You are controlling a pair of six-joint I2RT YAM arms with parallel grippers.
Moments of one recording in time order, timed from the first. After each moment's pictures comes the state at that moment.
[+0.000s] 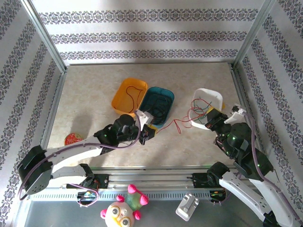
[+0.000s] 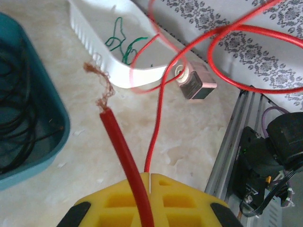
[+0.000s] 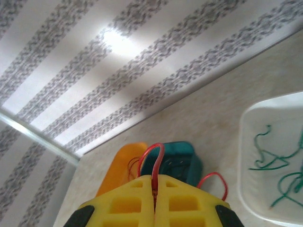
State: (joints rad) left arm -0.86 1.14 0.63 0.10 0.23 -0.35; right arm 0.61 0.41 0.82 -0.60 0.43 0.77
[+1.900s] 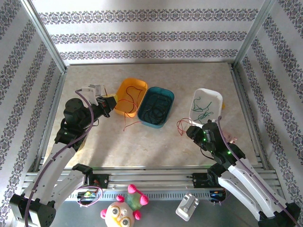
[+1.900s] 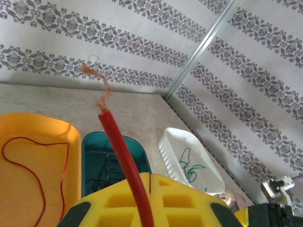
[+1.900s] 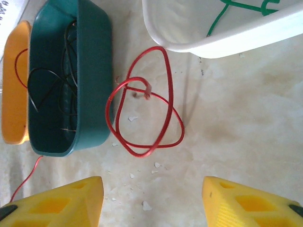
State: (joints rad) left arm -0.24 0.81 0.75 -0.05 0.44 -0.46; right arm 0.49 0.55 0.46 -0.66 0.04 1.08
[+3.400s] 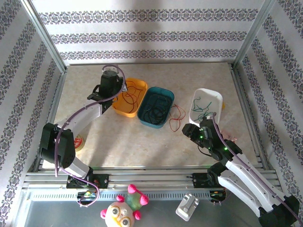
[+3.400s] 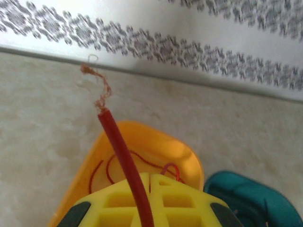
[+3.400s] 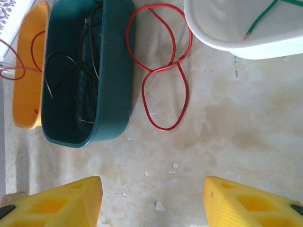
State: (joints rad) left arm -0.34 1.55 1.14 -0.05 -0.16 -0.41; right arm 0.50 0.64 0.48 -0.56 -0.02 1.01
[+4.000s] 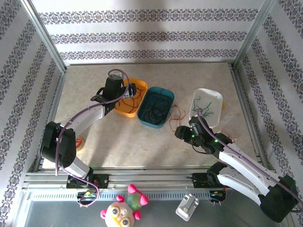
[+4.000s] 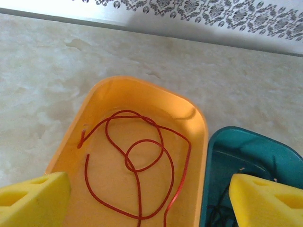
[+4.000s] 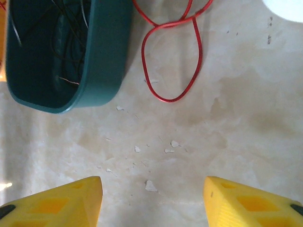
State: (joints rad) left arm -0.37 1.55 1.11 -0.13 -0.13 -0.40; right arm 0.61 0.86 0.53 -0.55 -0.04 0.95
